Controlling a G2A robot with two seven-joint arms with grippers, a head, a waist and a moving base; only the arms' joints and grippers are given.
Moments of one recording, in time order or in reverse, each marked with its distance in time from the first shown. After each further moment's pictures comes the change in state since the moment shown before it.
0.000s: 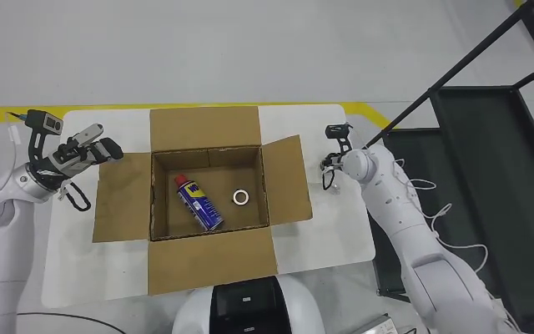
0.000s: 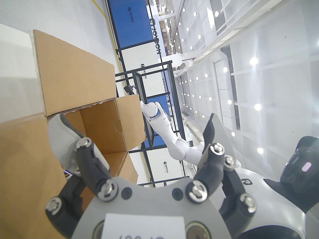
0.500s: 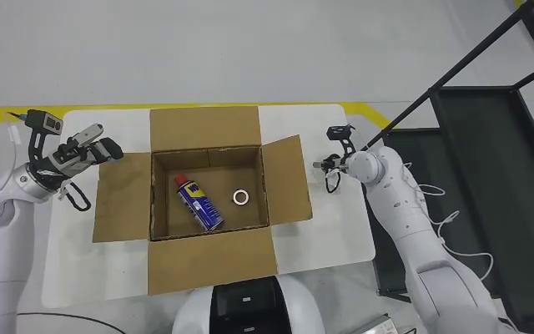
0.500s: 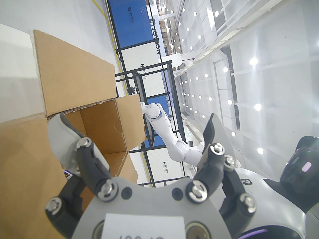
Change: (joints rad) left arm 0.000 0.000 0.000 0.000 0.000 0.000 0.000; right arm -0.026 0.012 0.049 -0.014 0.047 -0.107 0.019
